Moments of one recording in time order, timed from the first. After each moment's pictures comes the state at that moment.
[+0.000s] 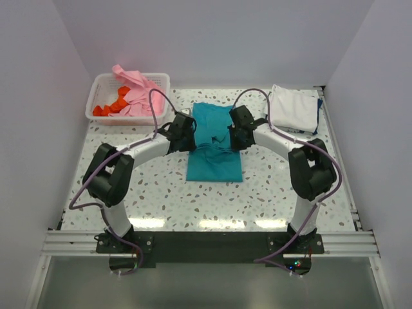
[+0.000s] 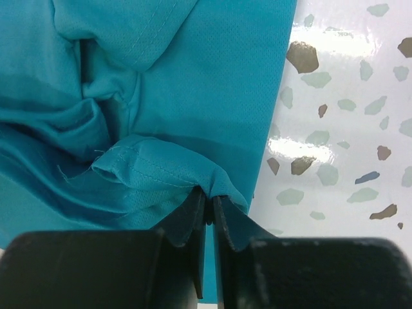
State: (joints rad) left arm -0.54 1.79 1.17 -0.25 -0.13 -0.58; right arm 0.49 1.86 1.33 -0.52 0.08 0.36
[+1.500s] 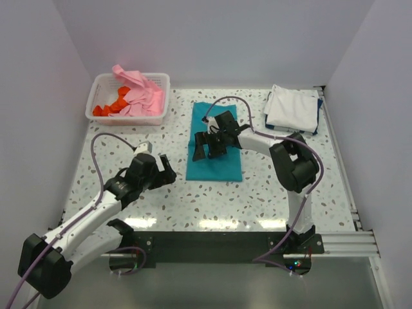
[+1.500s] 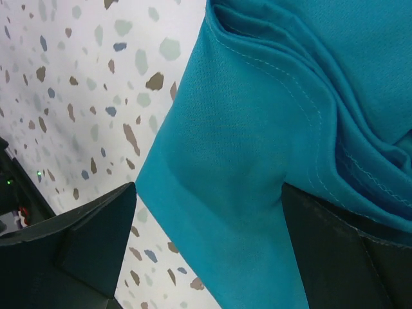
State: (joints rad) left arm -0.53 0.89 0.54 -0.43 -0.17 -0.75; right arm 0.58 2.02 1.35 -0.26 -0.49 0.33
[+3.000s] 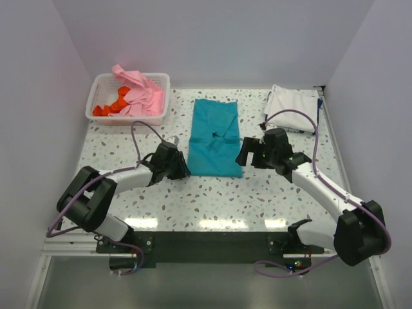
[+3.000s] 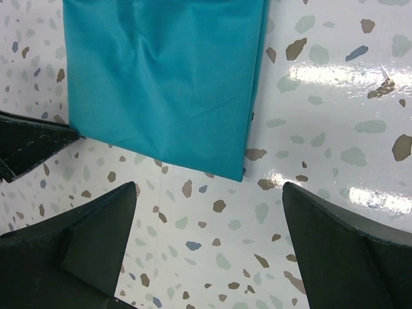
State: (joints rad) left arm -0.53 1.51 0.63 0.02 0.07 -0.70; right arm 0.40 1.21 0.79 -0.34 -0.10 0.50
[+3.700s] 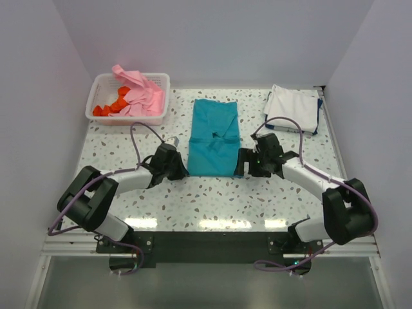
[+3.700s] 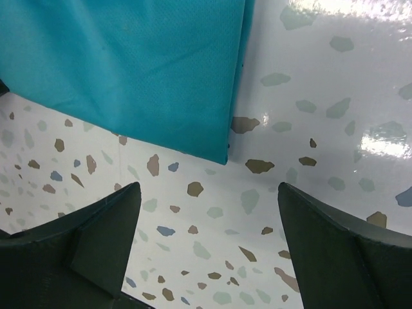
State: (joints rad) left arm -0.53 1.52 0.60 0.10 0.07 -0.69; right arm 0.40 1.38 0.75 -0.35 -0.18 0.44
